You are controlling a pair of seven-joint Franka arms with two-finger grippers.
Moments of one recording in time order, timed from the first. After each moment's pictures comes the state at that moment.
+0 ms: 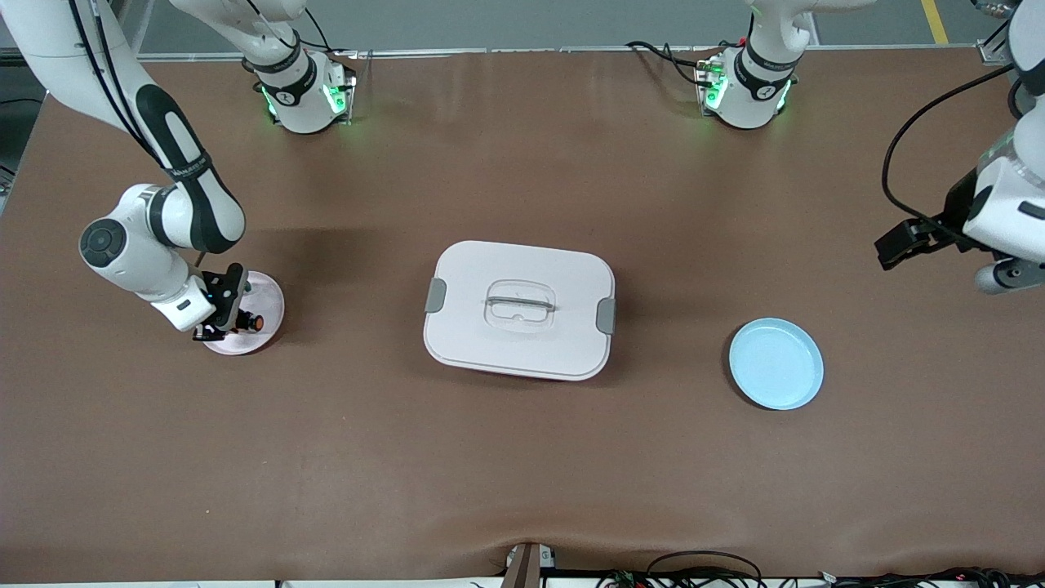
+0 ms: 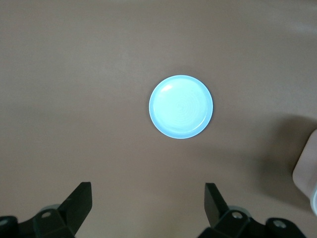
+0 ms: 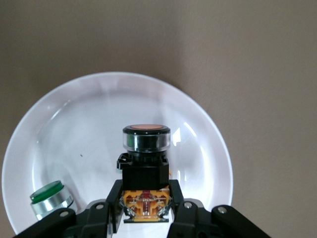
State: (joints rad) left arm -0.03 0.11 -0.08 -1.46 0.12 1.57 -0.28; right arm -0.12 0.40 -0.03 -2.25 0.02 2.69 -1.64
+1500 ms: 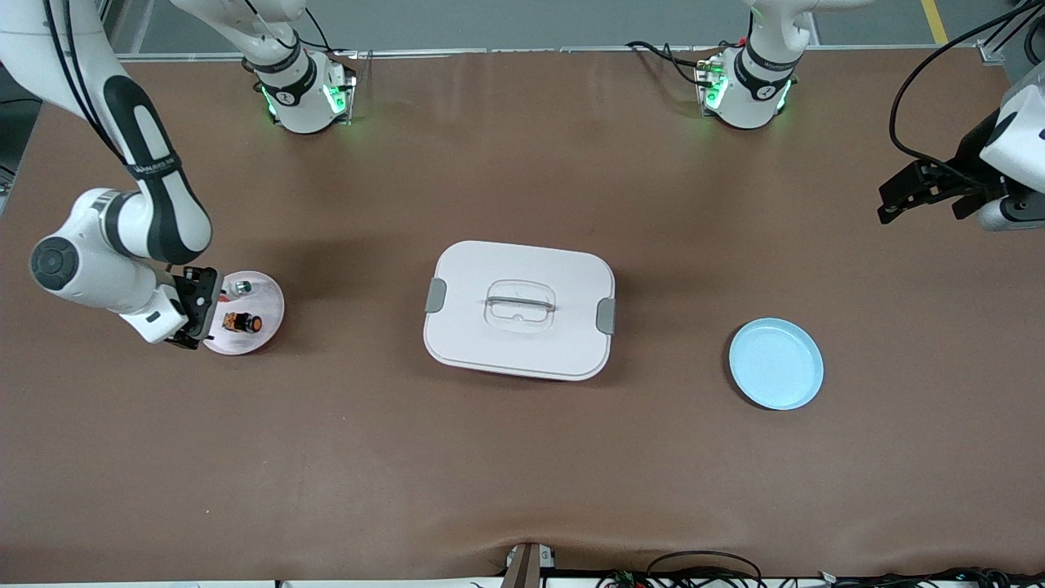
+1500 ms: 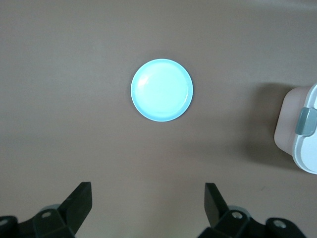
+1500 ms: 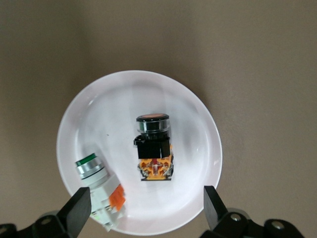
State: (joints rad) left arm 0.00 -0.04 -0.07 -1.61 0.01 1.60 -0.12; right arm -0.14 0.34 -0.03 -2.08 0.02 2.28 -1.54
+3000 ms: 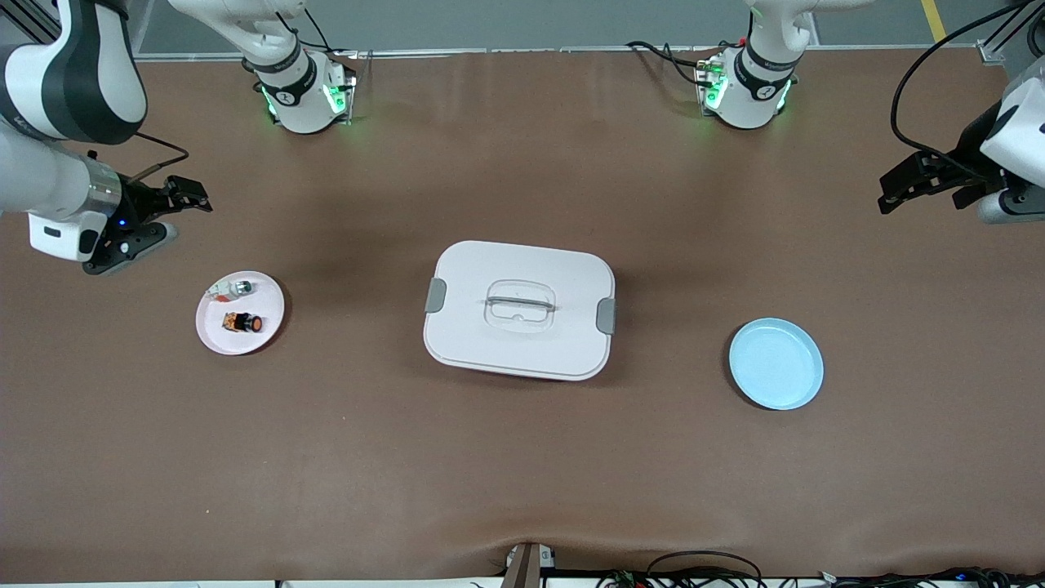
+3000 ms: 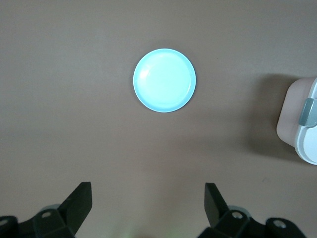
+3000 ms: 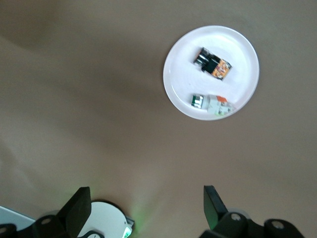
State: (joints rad) left arm 0.00 -0.05 -0.07 -1.61 0.01 1.55 -0.12; right arm -0.04 -0.06 0.00 -1.99 -0.03 1.63 -0.46
